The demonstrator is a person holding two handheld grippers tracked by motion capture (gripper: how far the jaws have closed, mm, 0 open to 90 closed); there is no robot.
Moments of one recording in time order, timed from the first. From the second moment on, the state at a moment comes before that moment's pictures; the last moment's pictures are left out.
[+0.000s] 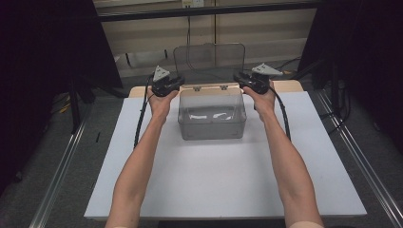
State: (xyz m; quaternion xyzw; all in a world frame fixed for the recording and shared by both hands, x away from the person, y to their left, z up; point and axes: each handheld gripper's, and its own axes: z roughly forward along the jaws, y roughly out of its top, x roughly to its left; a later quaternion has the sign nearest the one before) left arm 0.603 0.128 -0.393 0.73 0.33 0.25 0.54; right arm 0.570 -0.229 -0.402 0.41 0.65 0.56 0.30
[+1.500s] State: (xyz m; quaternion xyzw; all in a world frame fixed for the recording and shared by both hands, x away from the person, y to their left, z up) left arm 0.614 0.124 -0.406 0.74 0.35 0.22 0.54; right arm 0.582 -0.227 -0.418 0.45 0.63 0.57 0.26
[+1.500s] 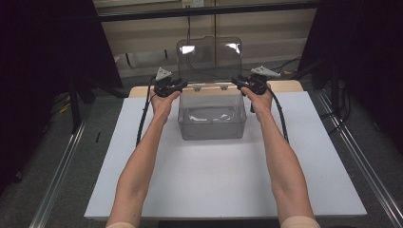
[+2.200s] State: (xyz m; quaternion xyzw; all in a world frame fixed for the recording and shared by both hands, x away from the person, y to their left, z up) left arm 0.618 0.122 -0.413 0.73 0.37 0.18 0.55; right arm 0.588 -0.227 -0.420 0.47 0.64 0.57 0.23
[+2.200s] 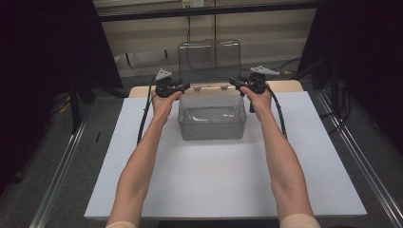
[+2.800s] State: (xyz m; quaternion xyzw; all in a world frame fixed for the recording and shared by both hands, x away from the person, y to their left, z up) left arm 0.620 0.124 -0.414 0.73 0.37 0.17 0.55; right arm 0.590 -0.224 -0.421 0.47 0.63 0.57 0.23
